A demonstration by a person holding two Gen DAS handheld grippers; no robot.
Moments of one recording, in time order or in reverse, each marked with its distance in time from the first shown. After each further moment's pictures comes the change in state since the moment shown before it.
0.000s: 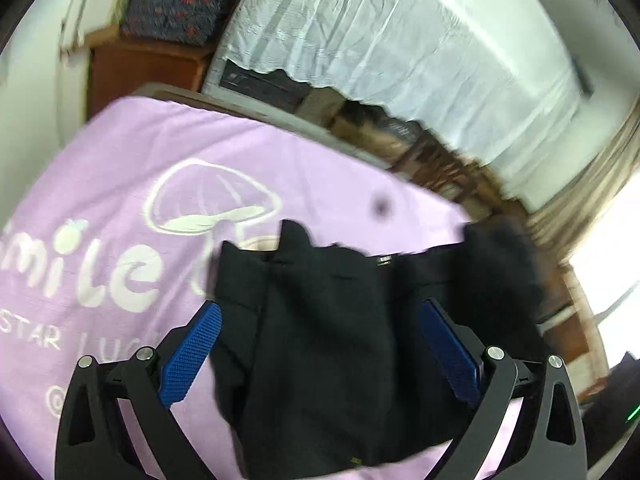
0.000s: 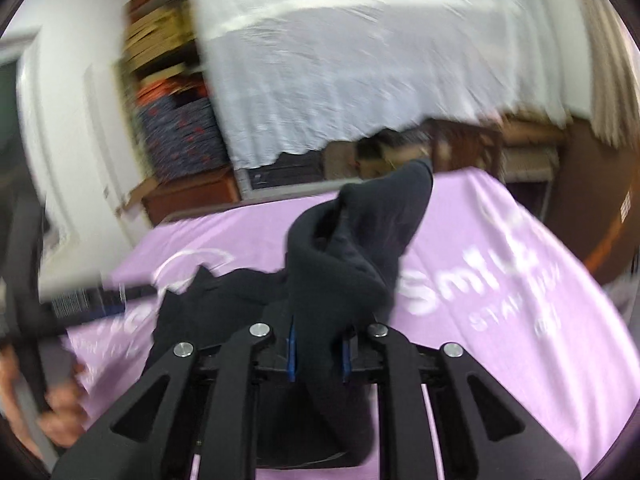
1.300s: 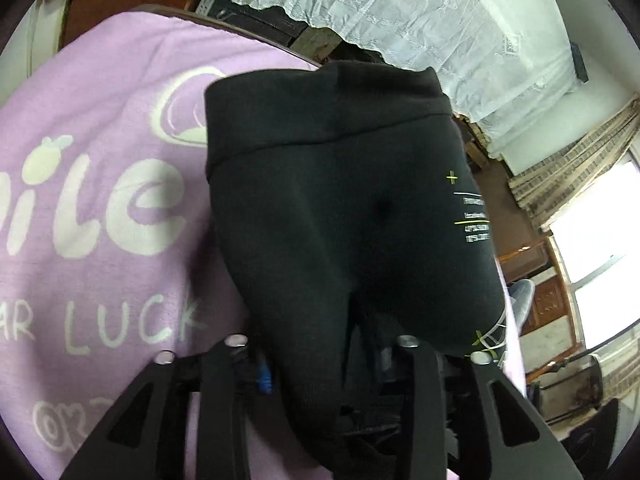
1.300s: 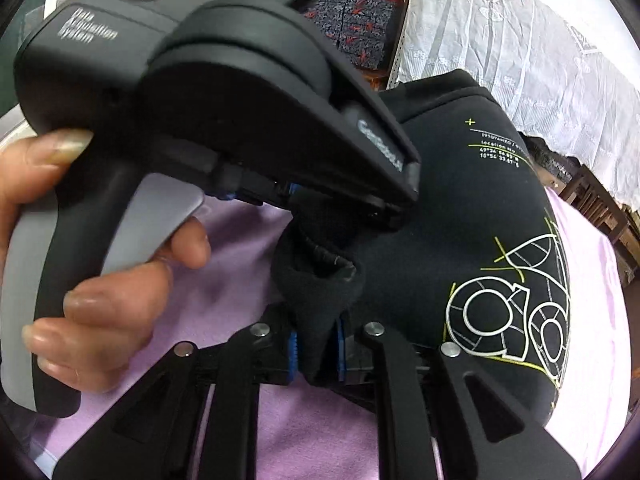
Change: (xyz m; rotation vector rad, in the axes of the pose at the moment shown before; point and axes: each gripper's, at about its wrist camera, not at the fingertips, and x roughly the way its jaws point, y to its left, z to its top) left arm 0.048 0.090 -0.026 0.010 0.195 -0.058; right arm 0.055 0.185 -0.083 -0.427 0.296 0.246
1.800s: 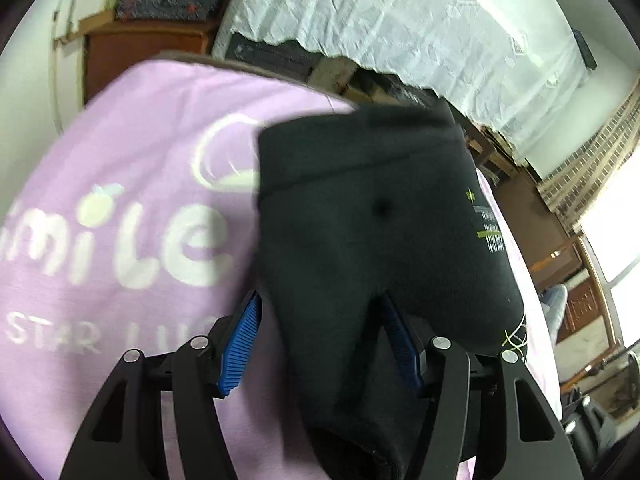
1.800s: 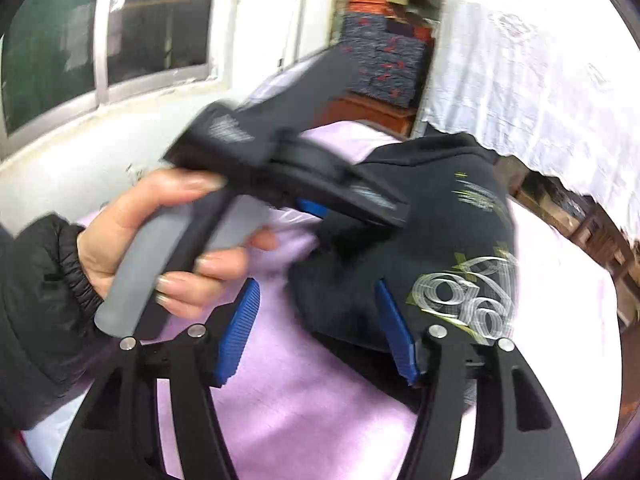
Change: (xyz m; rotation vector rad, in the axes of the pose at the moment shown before) left arm -0.043 -0.007 -0.002 0.053 -0.112 0.129; right arm -0.090 -0.036 -0.010 -0.044 -0.133 0.099
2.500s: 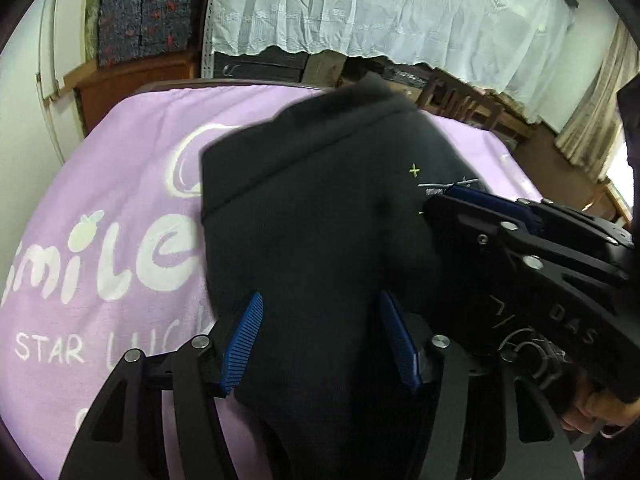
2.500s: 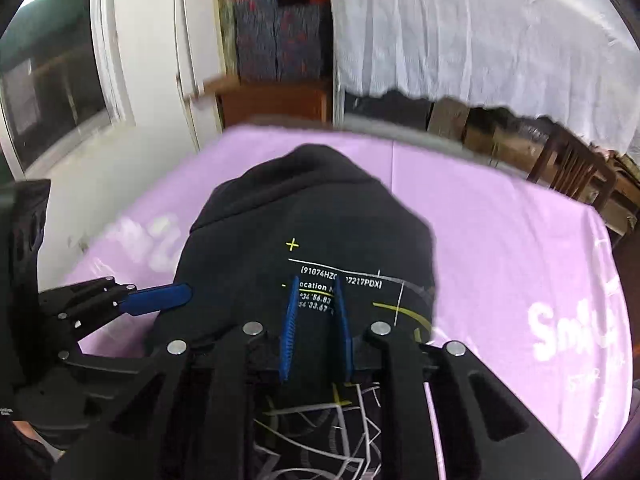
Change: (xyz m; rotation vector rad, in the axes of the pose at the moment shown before) left arm 0.037 -0.059 -0.023 0.199 -0.005 0.155; right arm 0.101 -0.119 0.048 0.231 0.094 -0.104
